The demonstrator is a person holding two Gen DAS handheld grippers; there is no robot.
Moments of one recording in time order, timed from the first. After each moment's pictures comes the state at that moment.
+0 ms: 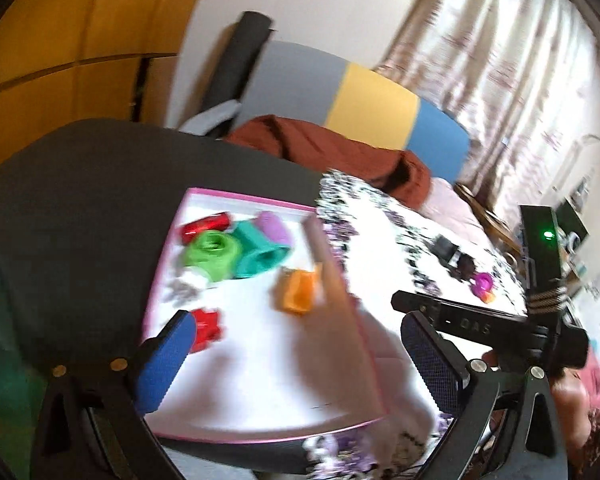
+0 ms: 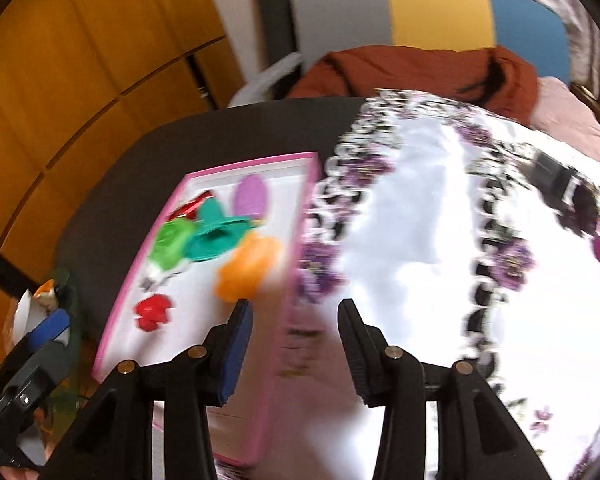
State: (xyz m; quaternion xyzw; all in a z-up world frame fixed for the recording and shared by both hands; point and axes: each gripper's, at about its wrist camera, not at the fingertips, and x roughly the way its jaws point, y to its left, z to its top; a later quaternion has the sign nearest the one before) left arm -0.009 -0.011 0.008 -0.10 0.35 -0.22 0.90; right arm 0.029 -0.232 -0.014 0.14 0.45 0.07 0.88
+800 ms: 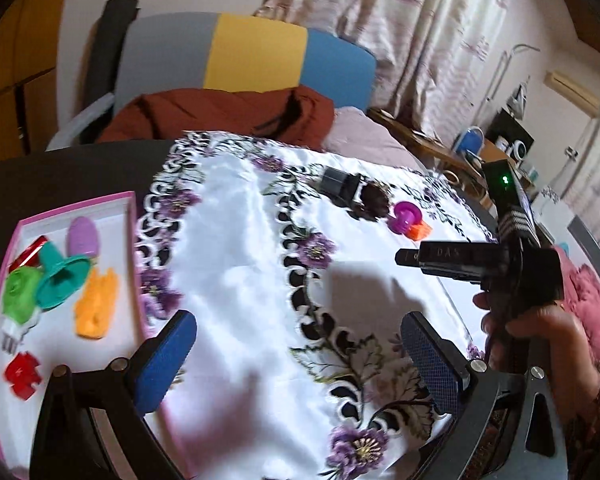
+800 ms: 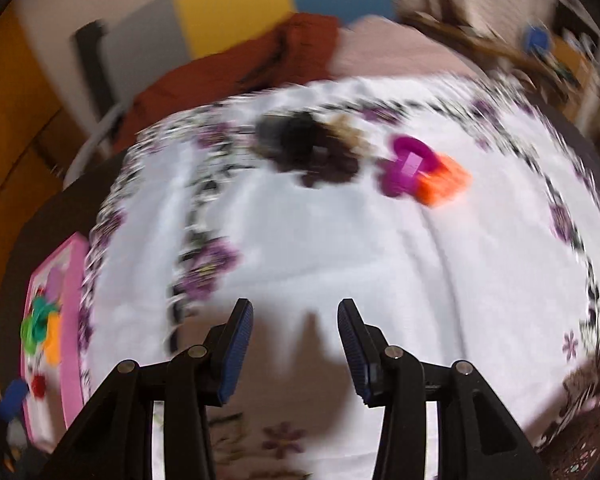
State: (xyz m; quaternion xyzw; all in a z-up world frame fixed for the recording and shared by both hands) left arm -0.008 -0.190 0.004 0.00 0.39 -0.35 0.85; right arm -0.016 -0.442 -0.050 0.27 0.47 -0.16 0.83
